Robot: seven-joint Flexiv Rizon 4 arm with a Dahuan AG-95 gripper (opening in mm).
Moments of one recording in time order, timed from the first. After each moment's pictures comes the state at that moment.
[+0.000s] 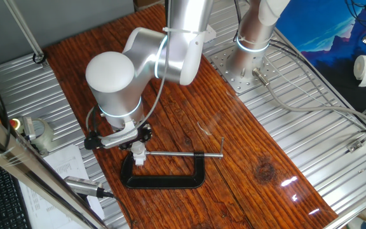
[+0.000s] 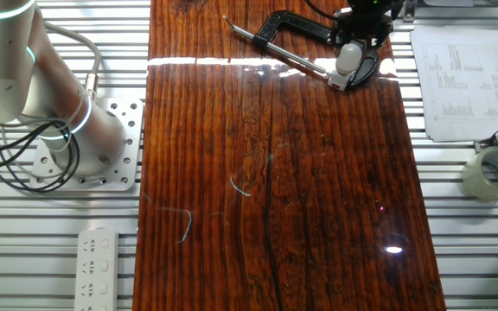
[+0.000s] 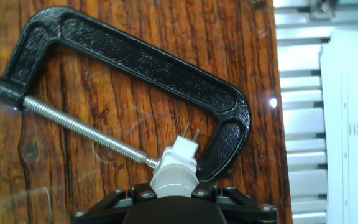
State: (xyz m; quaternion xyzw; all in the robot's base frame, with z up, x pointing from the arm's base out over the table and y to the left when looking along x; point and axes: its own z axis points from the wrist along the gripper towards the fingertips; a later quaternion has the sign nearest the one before) arm 0.578 0.169 0.100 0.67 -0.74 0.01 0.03
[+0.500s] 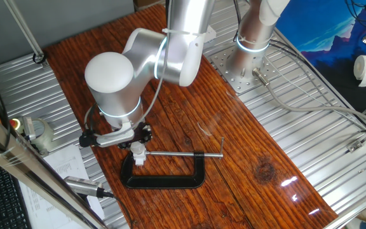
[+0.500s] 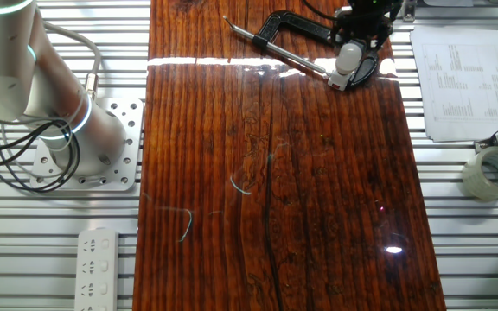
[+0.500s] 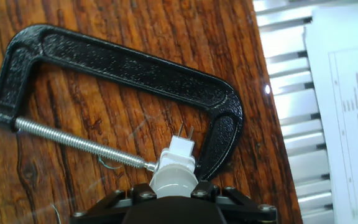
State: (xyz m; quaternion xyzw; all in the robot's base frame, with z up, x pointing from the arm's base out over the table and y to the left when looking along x) arm 0.578 0.168 0.100 0.63 -0.78 0.01 0.03
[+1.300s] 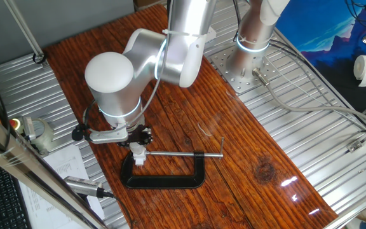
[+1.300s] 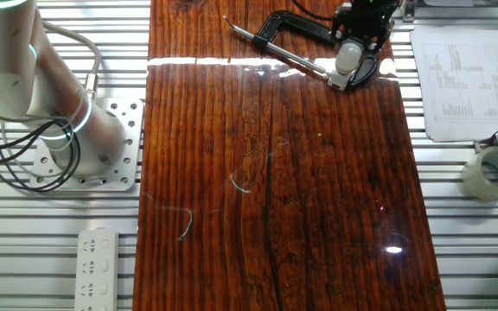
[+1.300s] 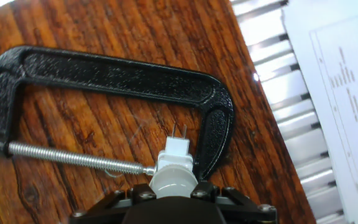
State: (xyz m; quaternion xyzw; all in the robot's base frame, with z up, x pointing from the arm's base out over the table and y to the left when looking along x) arm 0.578 0.169 0.100 0.53 -0.85 0.02 0.02
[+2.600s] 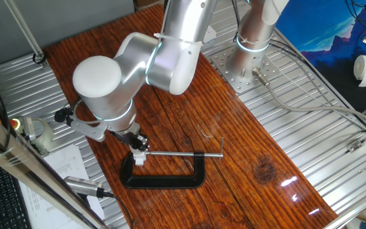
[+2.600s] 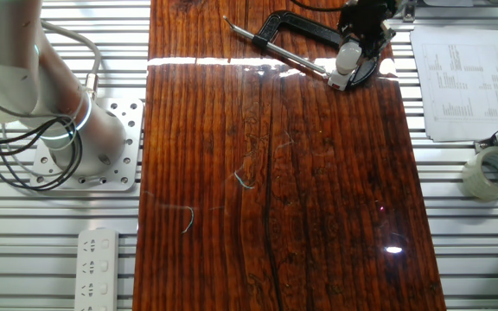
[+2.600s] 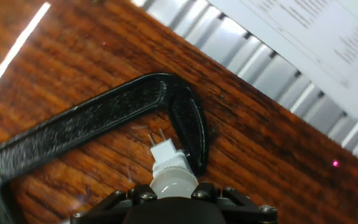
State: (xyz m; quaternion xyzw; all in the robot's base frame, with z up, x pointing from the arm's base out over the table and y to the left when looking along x) arm 0.581 0.169 0.100 0.28 -0.96 0.01 0.04
